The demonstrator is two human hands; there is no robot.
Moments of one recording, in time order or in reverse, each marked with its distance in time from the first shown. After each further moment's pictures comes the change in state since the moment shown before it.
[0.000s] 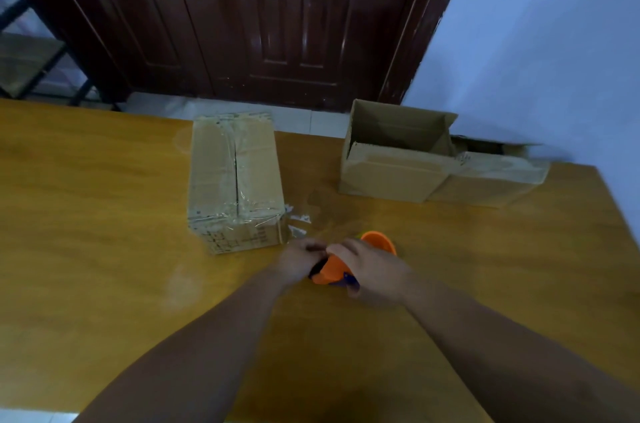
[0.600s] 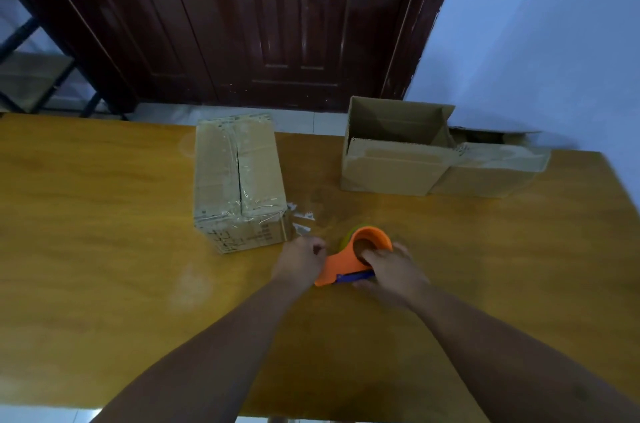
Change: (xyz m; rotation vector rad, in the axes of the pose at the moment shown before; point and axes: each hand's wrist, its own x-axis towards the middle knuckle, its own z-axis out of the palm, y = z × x) left_hand -0.003 -0.011 0.007 0.523 0.292 0.134; right_hand -0.018 0.015 0.028 -0.038 0.037 0.275
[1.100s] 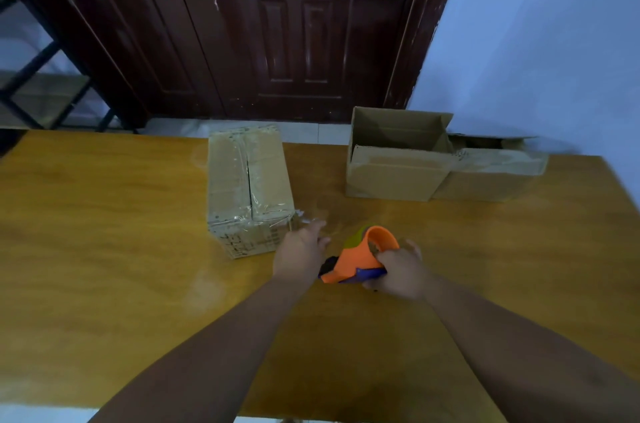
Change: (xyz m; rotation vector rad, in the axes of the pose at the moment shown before) left_hand -0.017 0.020 -0.031 0.172 0.135 0.167; right_hand 0.004 0.004 -0.015 0.144 -0.124 0.072
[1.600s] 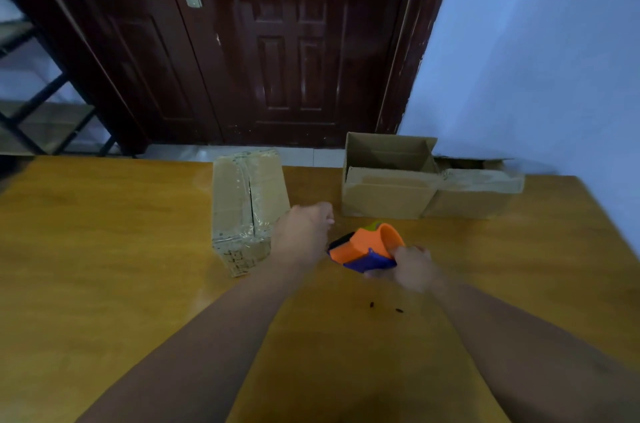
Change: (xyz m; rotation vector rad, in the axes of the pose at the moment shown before) left_hand 0.004 0.040 -0.067 0.208 0.172 0.181; right_hand -0.017 0.005 -0.040 0.130 0.133 0.125
